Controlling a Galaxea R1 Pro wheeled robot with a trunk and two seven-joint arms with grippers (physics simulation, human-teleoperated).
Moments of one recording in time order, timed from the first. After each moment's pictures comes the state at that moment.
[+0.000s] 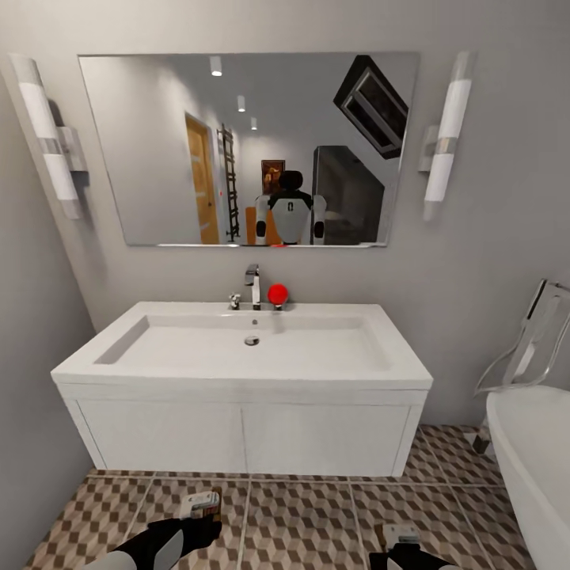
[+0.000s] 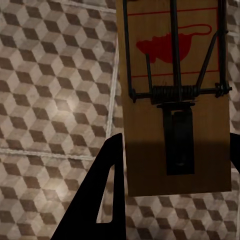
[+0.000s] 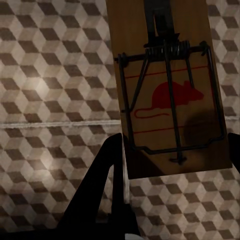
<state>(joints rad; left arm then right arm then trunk) -0.59 -0.01 -0.18 -0.09 0.32 0.15 -0.03 -0.59 0.03 0.06 0.03 -0.08 0.16 -0.12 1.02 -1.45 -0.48</state>
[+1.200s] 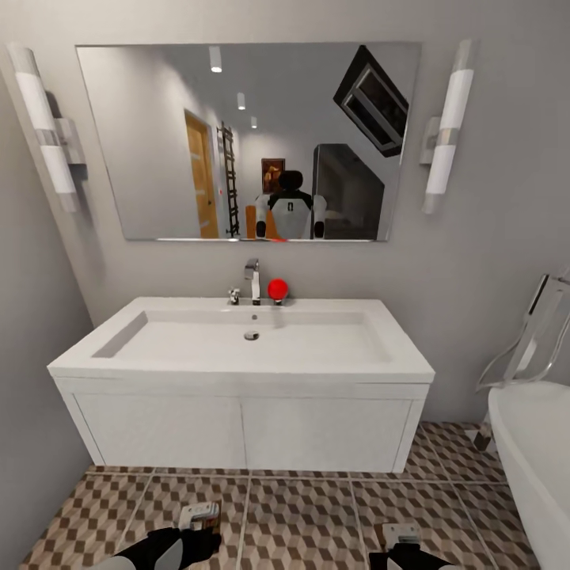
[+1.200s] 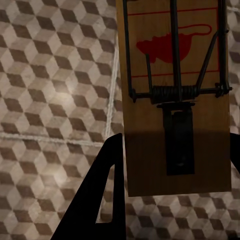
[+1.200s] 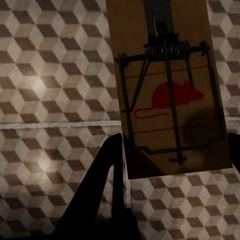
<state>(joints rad) -0.59 -0.02 -0.18 -0.04 0.33 0.15 -0.04 -0.59 0.03 0.06 0.03 -0.08 0.16 -0.12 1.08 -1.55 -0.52</state>
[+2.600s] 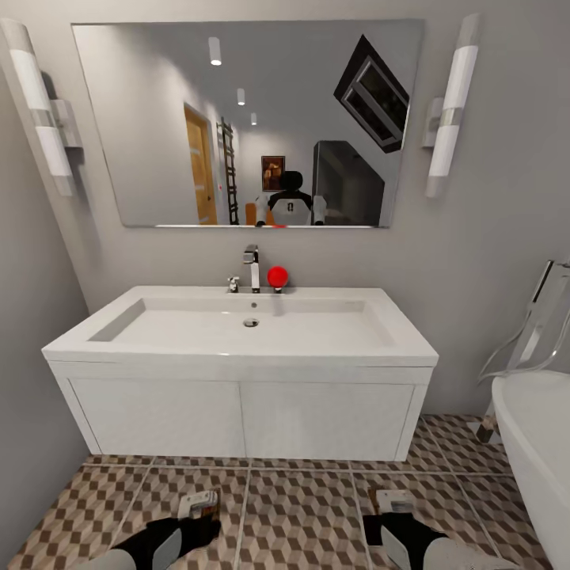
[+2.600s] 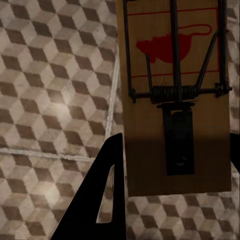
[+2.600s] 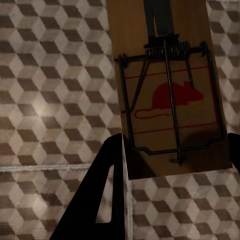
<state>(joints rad) -0.60 -0.01 -0.17 -0.07 0.35 0.15 -0.05 -0.64 0.03 0.06 -0.02 -0.06 0.14 -0.12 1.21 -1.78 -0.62</state>
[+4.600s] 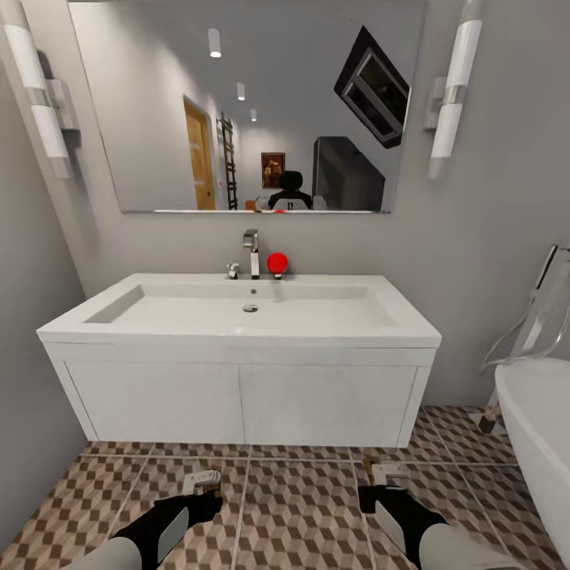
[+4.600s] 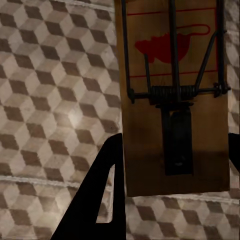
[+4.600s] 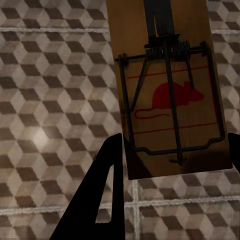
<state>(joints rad) -0.60 -0.01 -0.18 -0.21 0.33 0.19 0.04 -0.65 0.04 0.07 -0.16 -0.08 0.16 -0.14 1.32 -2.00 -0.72</state>
